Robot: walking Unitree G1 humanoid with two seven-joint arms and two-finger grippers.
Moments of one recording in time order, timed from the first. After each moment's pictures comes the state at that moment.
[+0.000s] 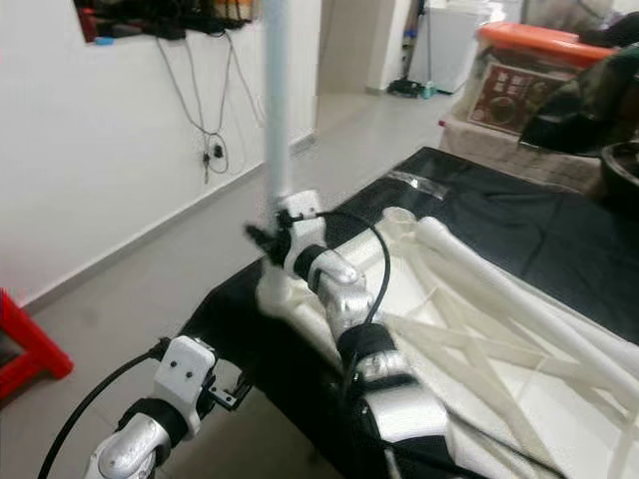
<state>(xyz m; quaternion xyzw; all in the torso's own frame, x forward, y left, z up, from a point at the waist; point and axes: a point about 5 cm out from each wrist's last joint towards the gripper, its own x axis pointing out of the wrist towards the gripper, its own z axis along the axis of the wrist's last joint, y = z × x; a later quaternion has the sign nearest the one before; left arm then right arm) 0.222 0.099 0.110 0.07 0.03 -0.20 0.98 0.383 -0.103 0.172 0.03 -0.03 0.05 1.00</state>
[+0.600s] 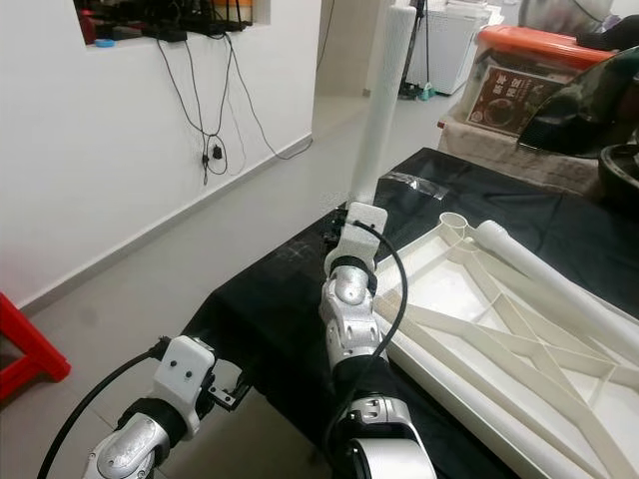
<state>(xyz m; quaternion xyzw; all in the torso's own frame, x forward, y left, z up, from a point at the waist) 0.222 0.098 0.110 0.07 0.03 -0.20 0.98 0.373 -0.112 0.173 0.11 -0.03 -0.07 0.99</state>
